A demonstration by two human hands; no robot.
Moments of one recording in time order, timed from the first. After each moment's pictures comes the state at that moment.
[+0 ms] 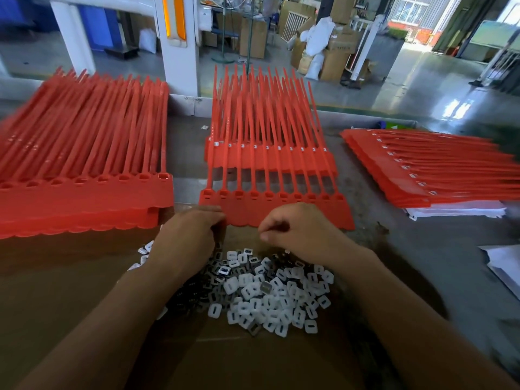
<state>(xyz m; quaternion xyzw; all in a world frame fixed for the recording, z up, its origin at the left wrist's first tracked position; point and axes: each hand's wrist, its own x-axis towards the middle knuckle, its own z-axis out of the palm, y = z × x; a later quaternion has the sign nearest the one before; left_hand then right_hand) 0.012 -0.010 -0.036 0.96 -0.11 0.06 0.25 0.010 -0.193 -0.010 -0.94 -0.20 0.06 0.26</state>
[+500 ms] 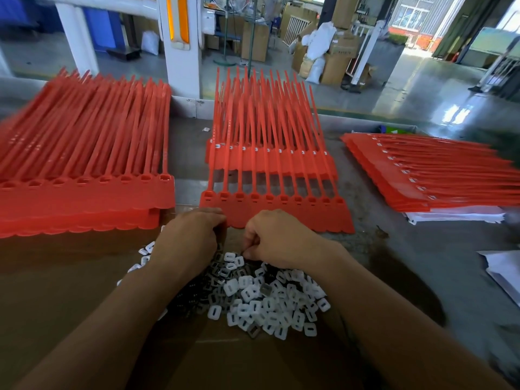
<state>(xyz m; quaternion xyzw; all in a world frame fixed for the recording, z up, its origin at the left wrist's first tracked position) 0.013 -0.011 -0.038 0.96 -0.10 0.05 0.24 0.014 -0.160 -0.002 -0.96 -0.20 0.14 0.15</state>
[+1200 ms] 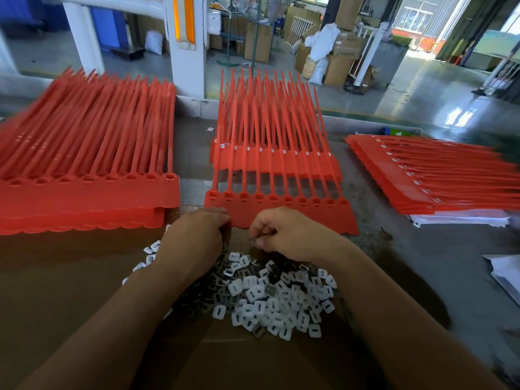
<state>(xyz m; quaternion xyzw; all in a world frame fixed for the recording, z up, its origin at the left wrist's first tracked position) 0.014 -0.011 -0.037 0.96 -0.11 0.05 0.24 0.017 -0.175 -0.002 -0.92 -0.15 0.20 0.30</state>
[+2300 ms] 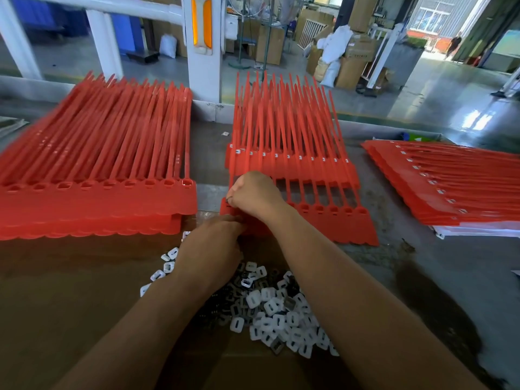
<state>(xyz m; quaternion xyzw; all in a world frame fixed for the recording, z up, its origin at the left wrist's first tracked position) 0.008 -0.010 -0.038 0.96 -0.13 0.05 0.22 0.105 -0.100 -0.026 -0.95 -0.05 0.04 0.30</state>
